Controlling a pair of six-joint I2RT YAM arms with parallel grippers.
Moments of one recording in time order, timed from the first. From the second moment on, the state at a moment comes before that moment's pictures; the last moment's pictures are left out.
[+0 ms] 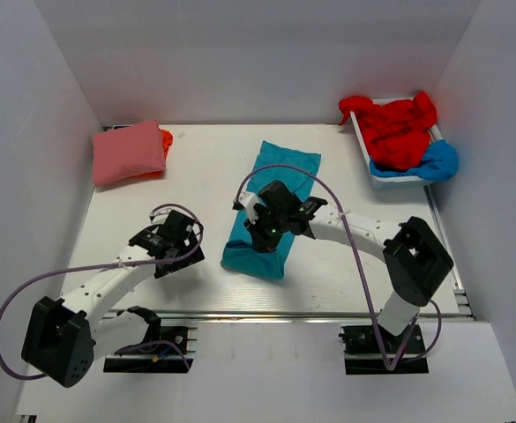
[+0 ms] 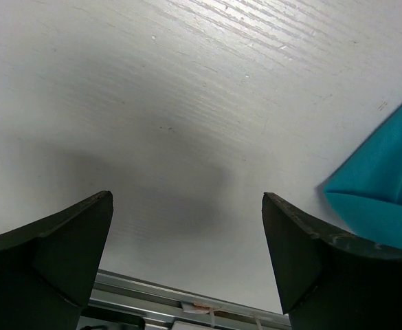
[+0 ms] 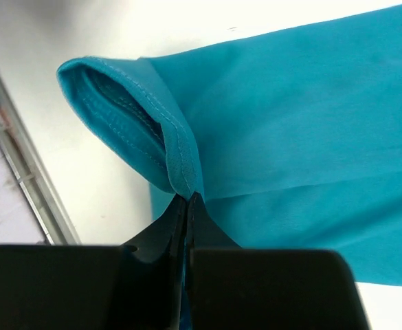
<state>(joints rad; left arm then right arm) -0.48 1.06 0.64 -0.76 -0.31 -0.81 0.89 1.67 1.14 -0.40 -0.36 -0.13</state>
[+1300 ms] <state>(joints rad) -0.48 1.27 0.72 -0.63 -0.27 -0.74 0.49 1.93 1.54 -0.48 -0.52 -0.30</state>
